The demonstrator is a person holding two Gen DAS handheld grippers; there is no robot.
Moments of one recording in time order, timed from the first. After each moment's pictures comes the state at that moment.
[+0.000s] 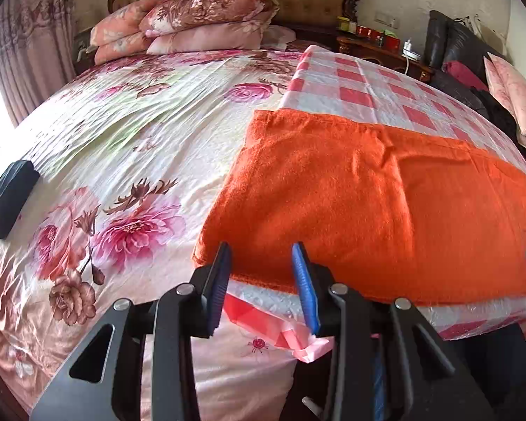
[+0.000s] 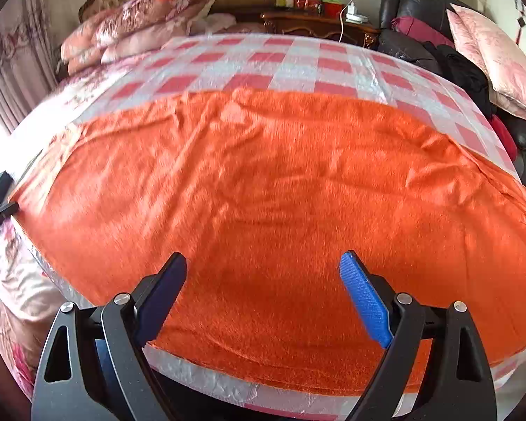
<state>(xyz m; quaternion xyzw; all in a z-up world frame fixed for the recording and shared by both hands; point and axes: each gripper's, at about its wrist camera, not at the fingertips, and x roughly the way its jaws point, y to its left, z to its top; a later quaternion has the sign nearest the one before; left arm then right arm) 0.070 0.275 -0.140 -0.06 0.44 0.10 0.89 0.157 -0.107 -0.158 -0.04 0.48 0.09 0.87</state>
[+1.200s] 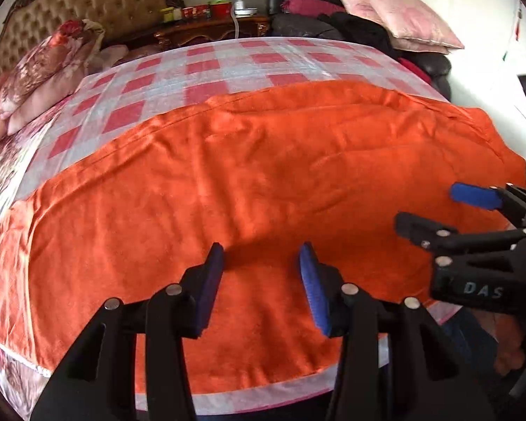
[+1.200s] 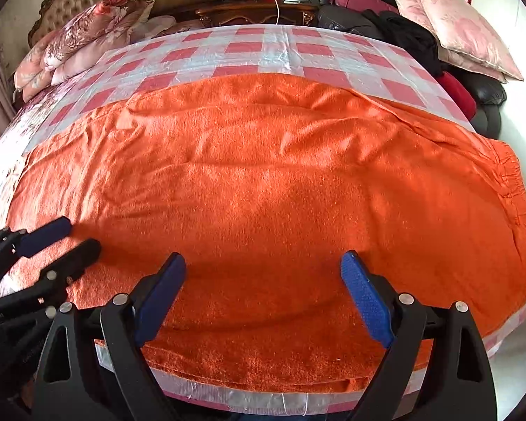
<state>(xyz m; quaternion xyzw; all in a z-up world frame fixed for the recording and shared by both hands) 0.135 -0.030 -0.150 0.06 0.46 -0.13 0.88 0.162 -0.182 -0.161 0.00 0.49 0.00 0.87</state>
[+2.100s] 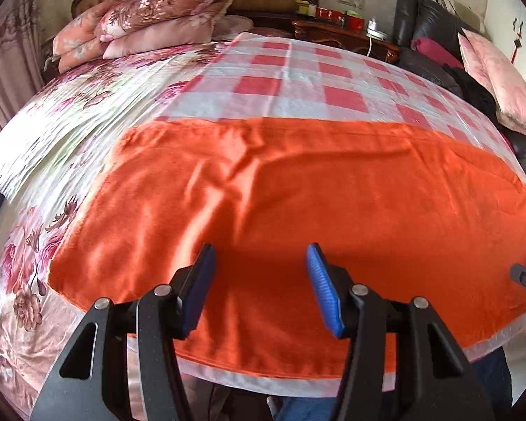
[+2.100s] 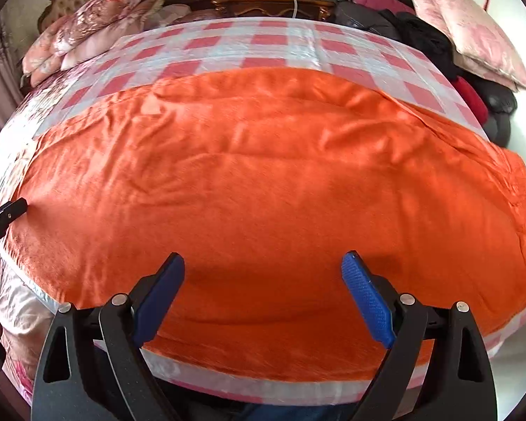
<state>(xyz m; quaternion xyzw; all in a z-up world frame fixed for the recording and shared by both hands) 0.127 0.174 -0.147 -0.04 0.46 0.05 0.89 0.162 -0.157 -0.159 -0.02 0.51 0.03 0.86</state>
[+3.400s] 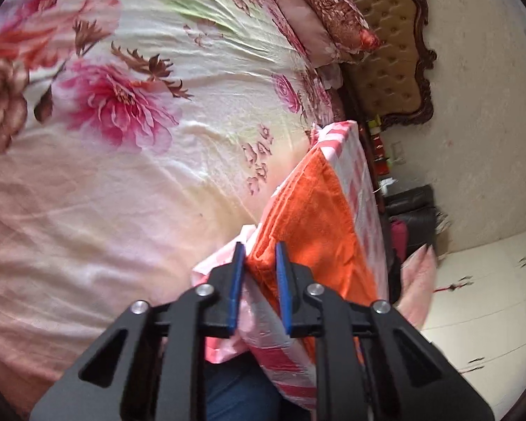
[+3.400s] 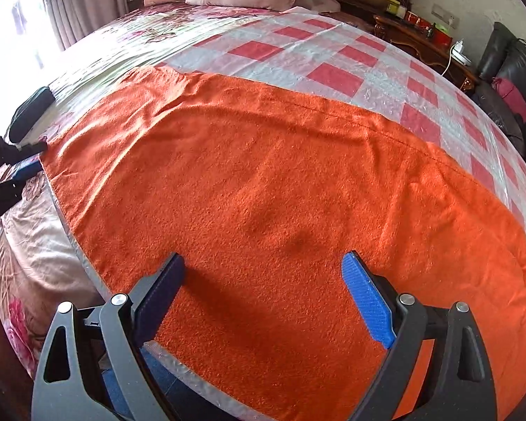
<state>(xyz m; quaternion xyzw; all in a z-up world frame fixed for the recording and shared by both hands) 0.036 0.386 -0.187 -0.53 0.35 0.04 0.77 0.179 0.044 -0.161 -0.16 0.50 0.22 0.82</state>
